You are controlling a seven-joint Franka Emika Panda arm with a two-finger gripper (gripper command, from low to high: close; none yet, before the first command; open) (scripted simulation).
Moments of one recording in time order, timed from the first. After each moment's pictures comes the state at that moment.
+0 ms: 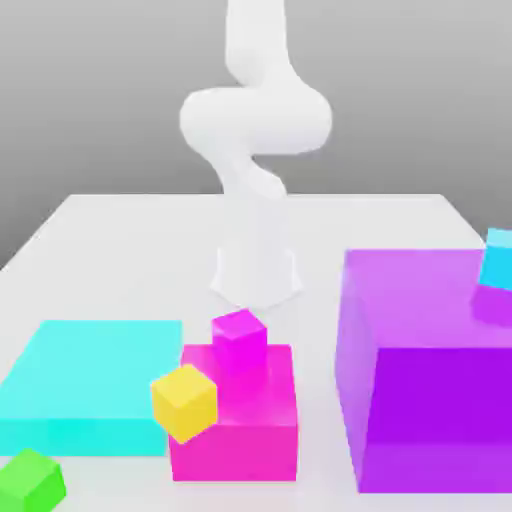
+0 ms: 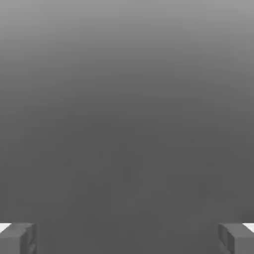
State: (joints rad) arm 0.00 -0.71 -0.03 -2.29 0.01 2.32 0.79
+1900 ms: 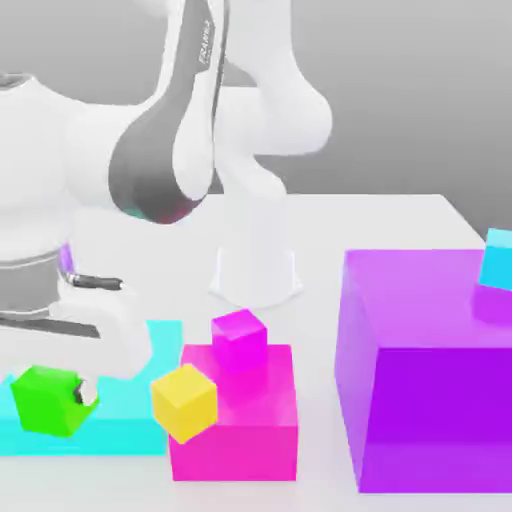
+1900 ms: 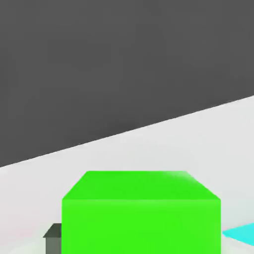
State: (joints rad) arm -0.11 0.04 -0.22 -2.34 0.11 2.44 0.57
